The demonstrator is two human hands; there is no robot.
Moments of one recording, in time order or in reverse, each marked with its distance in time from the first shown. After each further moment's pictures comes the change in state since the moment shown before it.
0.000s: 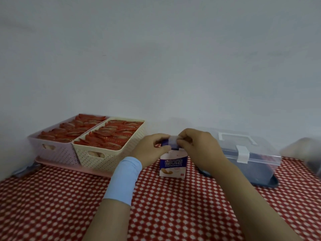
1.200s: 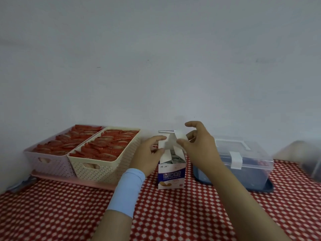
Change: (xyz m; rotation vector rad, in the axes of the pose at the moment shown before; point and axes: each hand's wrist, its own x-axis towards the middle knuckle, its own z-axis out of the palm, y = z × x) left_hand 0.008 0.004 0.016 -0.083 0.214 0.046; right_hand 0.010 0.002 -0.011 0.396 0.203 0.176
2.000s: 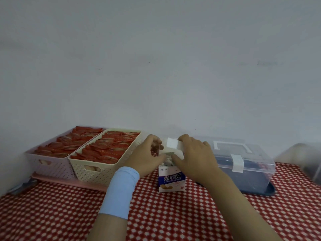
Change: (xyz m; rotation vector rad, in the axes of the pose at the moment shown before) left_hand 0.000 0.014 -0.024 0.176 -0.143 -0.011; right_hand -0.013 -0.002 0.011 -0.710 -0.133 -0.257
